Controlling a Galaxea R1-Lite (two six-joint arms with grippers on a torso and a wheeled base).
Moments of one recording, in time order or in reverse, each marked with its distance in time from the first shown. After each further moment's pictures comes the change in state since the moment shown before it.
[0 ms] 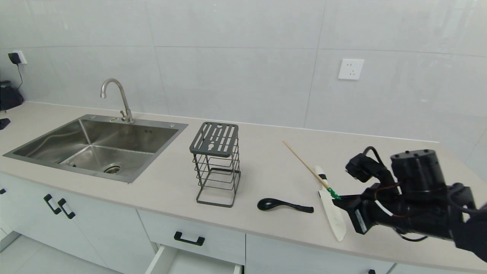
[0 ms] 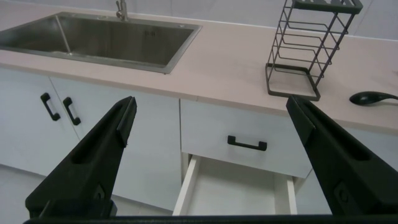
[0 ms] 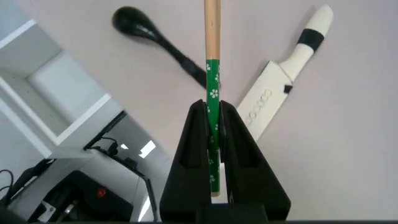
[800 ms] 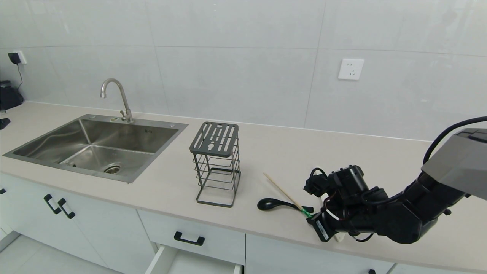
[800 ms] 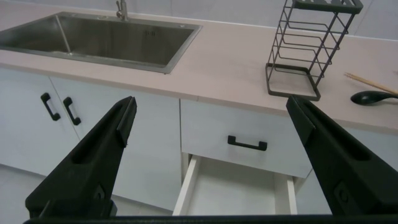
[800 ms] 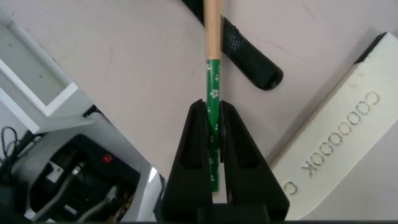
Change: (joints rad) left arm 0.000 0.000 0.000 0.000 0.000 0.000; right arm 0.039 0.440 -0.190 -0.001 0.005 0.009
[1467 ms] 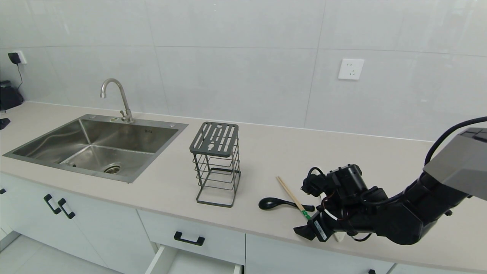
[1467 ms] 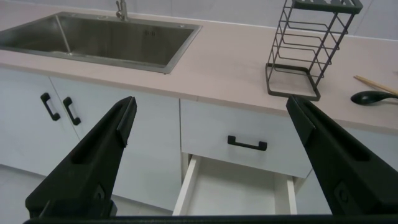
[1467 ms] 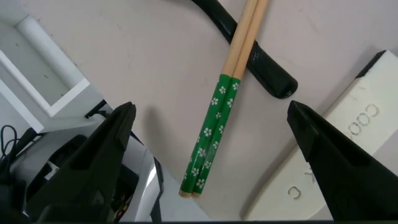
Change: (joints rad) left arm 0.000 0.000 0.000 0.000 0.000 0.000; right arm 0.027 -0.011 -0.003 0.001 0.003 -0.013
